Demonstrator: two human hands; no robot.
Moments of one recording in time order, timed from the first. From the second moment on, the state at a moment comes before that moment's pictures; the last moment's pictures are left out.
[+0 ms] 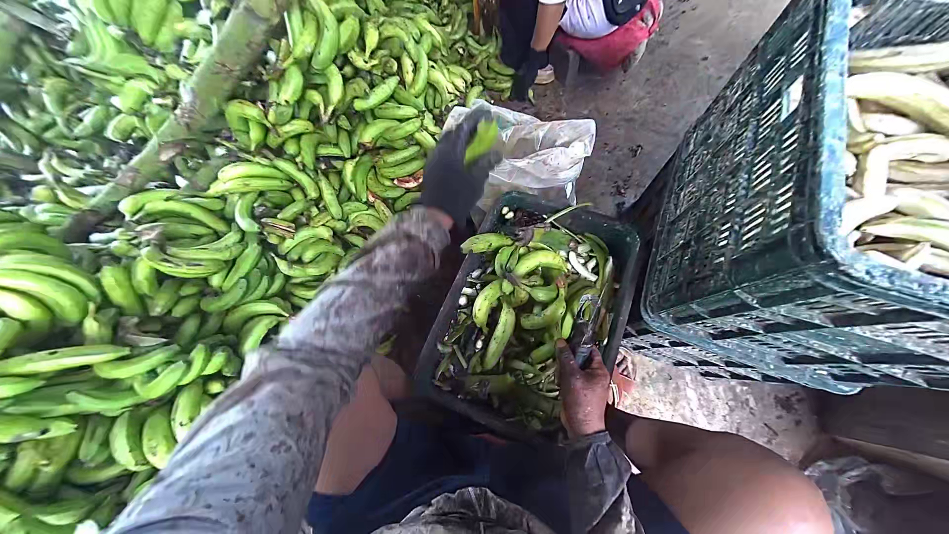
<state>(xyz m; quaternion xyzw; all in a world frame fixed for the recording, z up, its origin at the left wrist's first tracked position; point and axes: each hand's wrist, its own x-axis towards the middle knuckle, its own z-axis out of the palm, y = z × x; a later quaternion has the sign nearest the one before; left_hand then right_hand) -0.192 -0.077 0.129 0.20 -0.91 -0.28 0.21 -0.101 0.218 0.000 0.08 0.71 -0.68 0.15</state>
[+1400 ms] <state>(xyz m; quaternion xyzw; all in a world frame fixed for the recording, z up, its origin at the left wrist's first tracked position) -0.001 0.018 0.022 0.18 -0.90 -0.41 -0.01 -0.098 0.217 -0.034 0.01 0.90 -0.34 0.28</state>
